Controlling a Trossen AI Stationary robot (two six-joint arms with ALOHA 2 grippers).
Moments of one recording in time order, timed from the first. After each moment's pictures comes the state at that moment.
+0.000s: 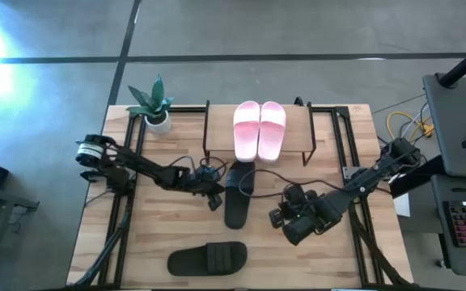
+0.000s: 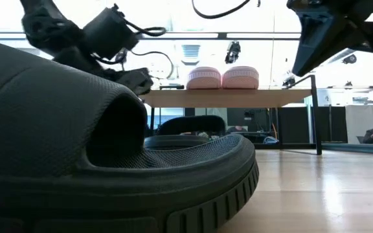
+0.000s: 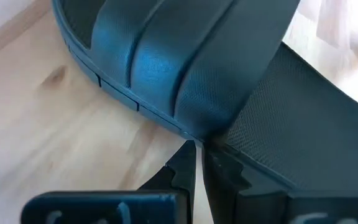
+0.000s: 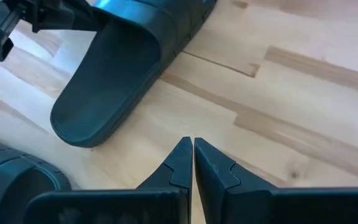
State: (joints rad) left arm -0.09 1.65 0.65 0.26 -0.17 -0.56; right arm 0.58 1.59 1.16 -0.91 0.57 1.68
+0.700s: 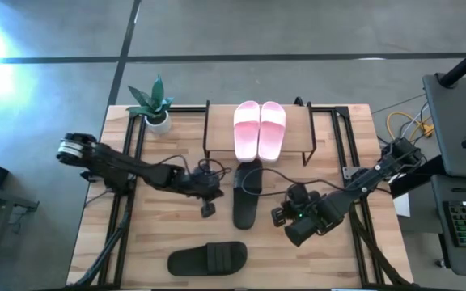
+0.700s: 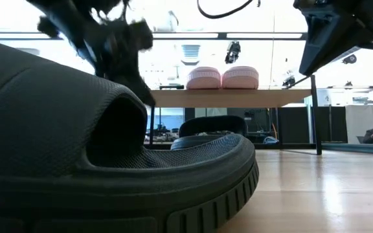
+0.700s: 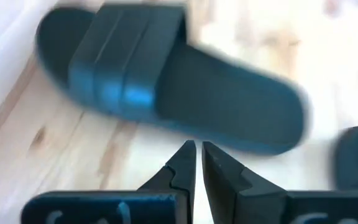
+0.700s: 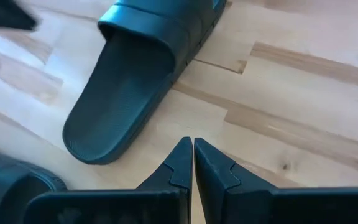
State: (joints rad) left arm -0.17 1.46 0.79 -0.04 -0.15 -0.36; right arm 0.60 1.58 1.16 -0.96 0.58 1.76
